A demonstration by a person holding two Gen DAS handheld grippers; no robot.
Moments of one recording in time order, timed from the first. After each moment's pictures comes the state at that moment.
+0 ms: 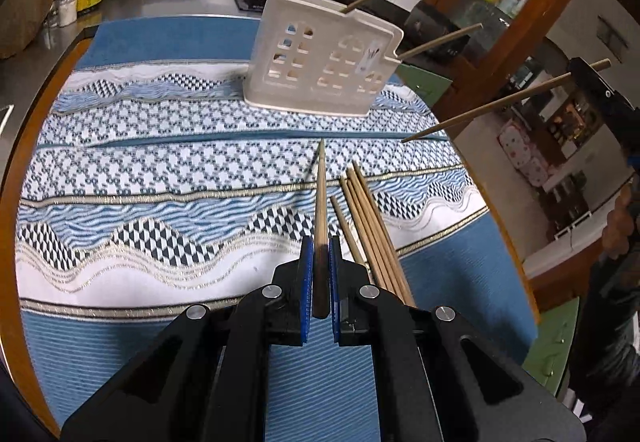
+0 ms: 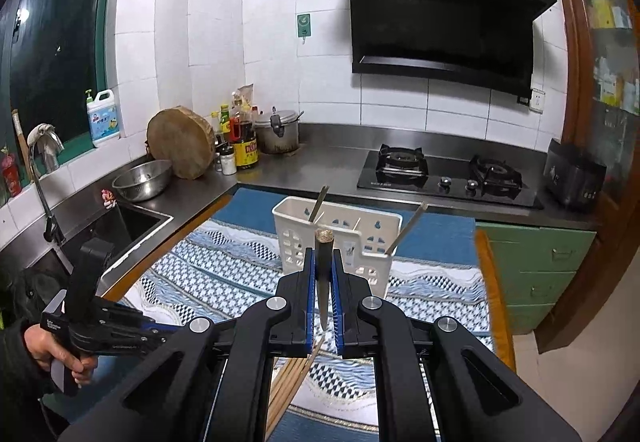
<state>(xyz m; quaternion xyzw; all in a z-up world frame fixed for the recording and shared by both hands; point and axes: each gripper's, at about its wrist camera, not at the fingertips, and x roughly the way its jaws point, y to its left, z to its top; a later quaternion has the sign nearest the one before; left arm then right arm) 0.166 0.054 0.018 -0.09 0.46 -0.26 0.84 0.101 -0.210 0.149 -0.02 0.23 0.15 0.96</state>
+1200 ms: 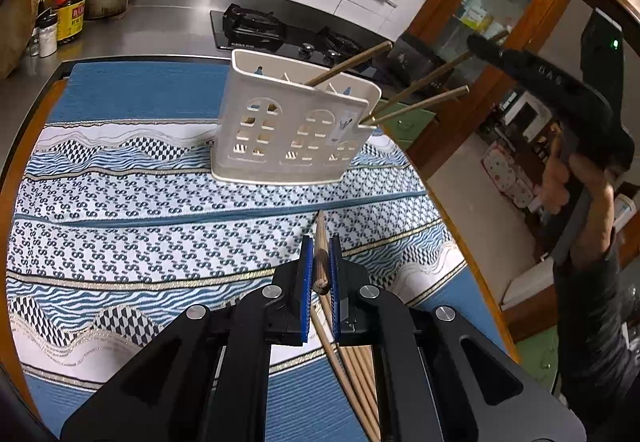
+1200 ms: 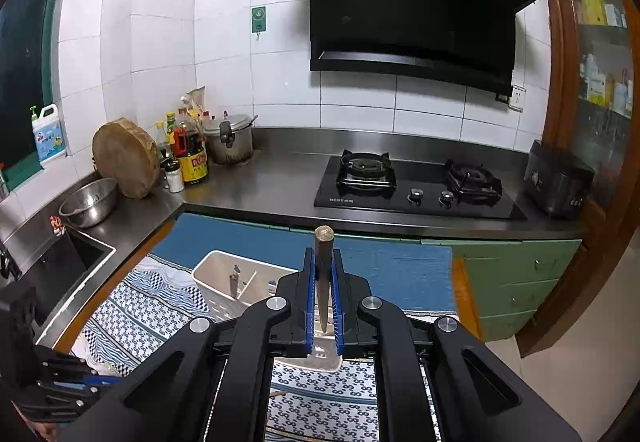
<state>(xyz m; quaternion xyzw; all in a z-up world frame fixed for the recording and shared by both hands) 0.213 0.027 0.058 -0.11 0.42 -0.28 0.86 0.241 -0.227 0.163 -0.02 0.25 0.09 0.97</state>
